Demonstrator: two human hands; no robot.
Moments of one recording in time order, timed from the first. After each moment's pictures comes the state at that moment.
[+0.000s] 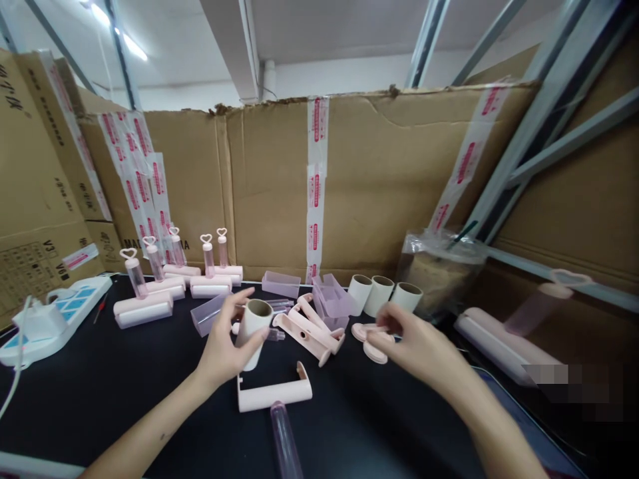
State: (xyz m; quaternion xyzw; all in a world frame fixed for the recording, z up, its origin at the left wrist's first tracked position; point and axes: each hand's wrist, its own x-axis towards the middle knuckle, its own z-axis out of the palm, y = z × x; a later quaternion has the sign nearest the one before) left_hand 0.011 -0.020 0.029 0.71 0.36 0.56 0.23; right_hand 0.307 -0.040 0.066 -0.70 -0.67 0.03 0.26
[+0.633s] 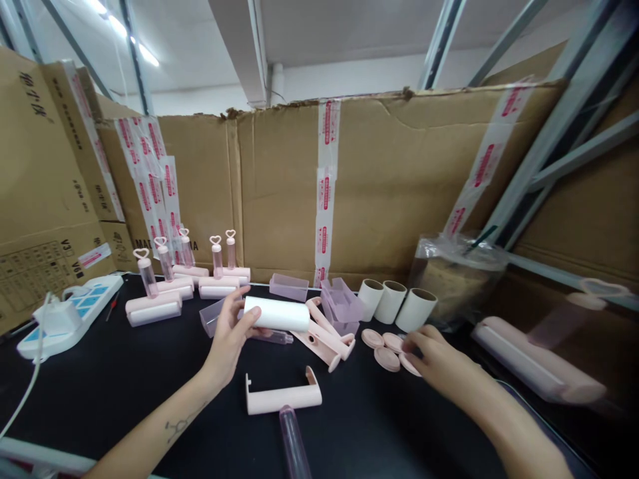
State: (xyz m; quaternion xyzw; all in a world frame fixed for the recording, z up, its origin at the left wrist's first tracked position) left_hand 0.017 -0.017 0.038 0.47 0.28 0.64 0.54; right_hand 0.347 -0.021 0.030 -0.69 -0.67 0.00 0.29
